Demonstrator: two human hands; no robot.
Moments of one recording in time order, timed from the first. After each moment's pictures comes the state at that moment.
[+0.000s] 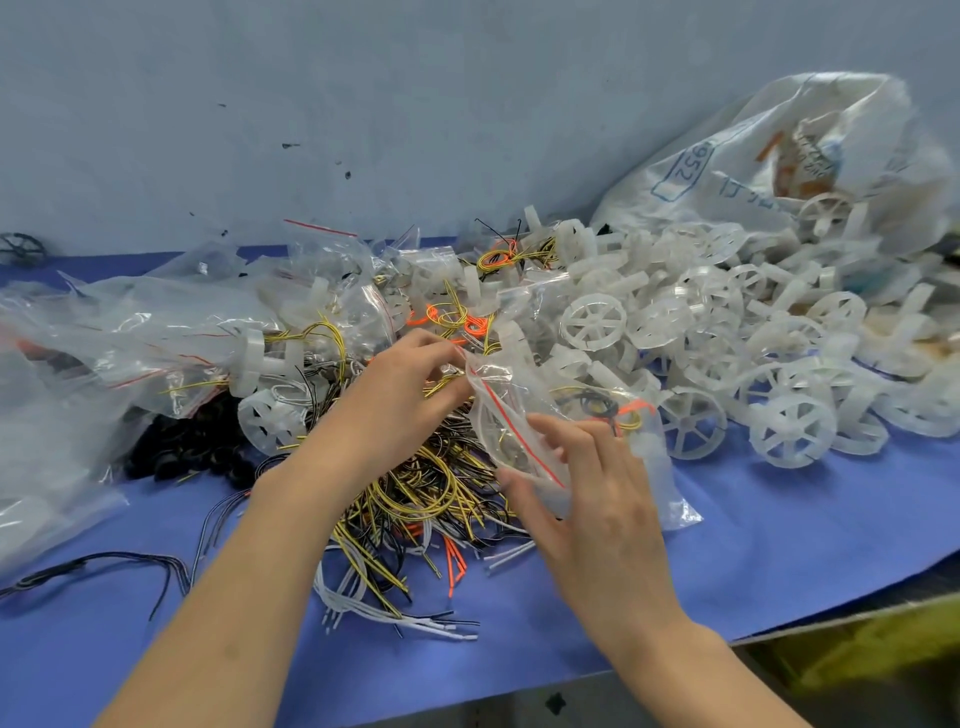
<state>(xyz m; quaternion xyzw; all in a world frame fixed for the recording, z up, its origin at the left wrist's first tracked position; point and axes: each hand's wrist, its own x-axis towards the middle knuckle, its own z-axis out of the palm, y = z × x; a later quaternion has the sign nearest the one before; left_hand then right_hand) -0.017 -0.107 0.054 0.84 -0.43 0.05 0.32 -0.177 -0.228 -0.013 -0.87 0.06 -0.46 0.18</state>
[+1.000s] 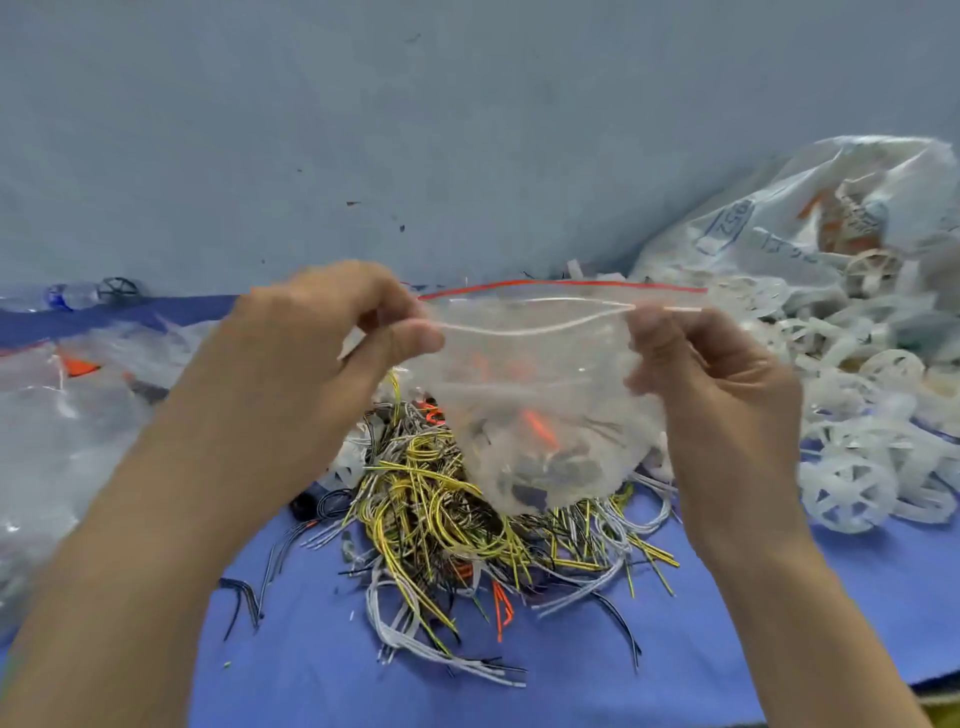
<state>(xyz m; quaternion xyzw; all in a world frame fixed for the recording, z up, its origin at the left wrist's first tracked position) -0.069 -0.024 0.164 0.82 -0.39 0.29 0.31 -0.158 -0.235 0.115 -0.62 0.05 -0.48 0.62</state>
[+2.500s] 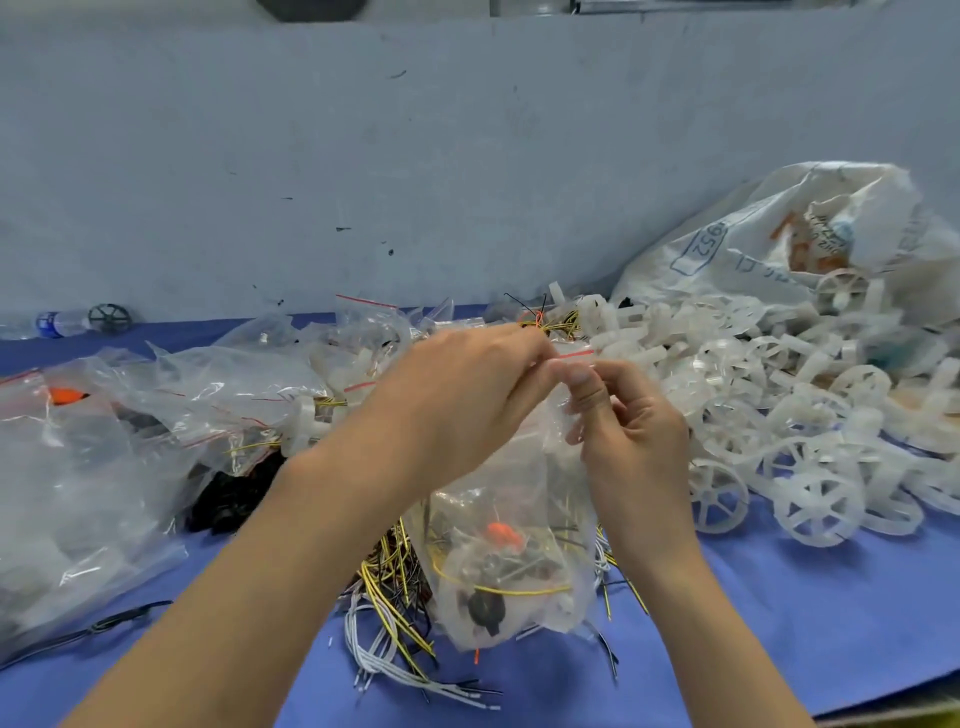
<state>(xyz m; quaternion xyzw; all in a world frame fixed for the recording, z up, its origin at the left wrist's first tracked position) -0.078 -0.111 0.160 0.82 -0.51 0.23 0.16 -0.145 -0.238 0.086 -0.69 0.06 -0.46 0.55</state>
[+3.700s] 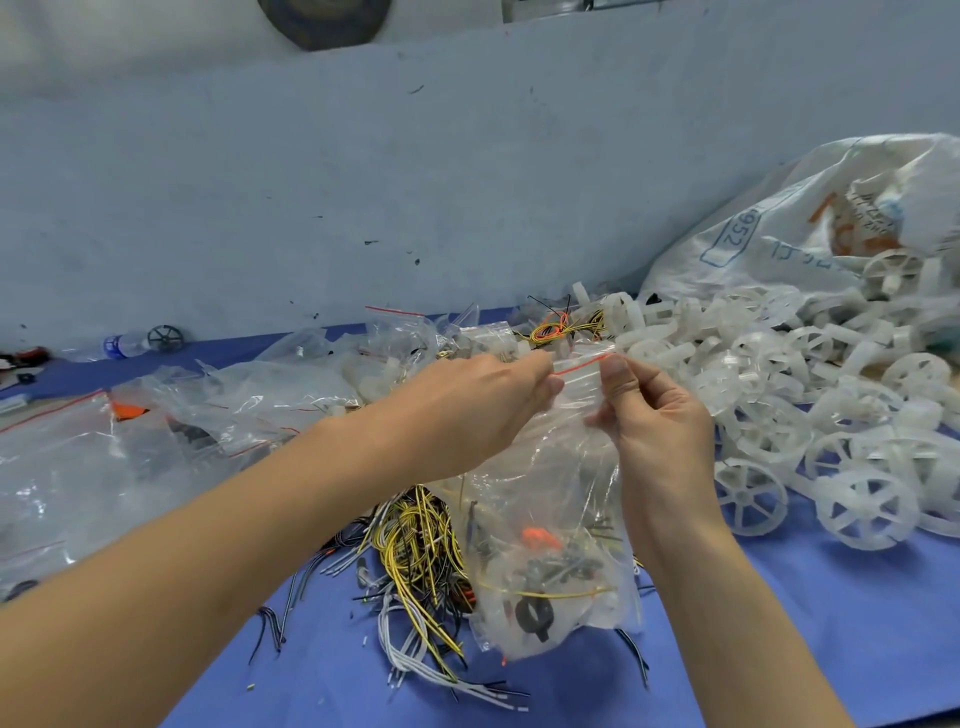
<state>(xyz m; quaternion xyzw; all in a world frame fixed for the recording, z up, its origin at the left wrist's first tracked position) -0.051 -0.114 0.154 0.82 -0.54 0.17 0.03 -0.125 -0.249 0.087 -0.50 0.12 -0.42 0.75</state>
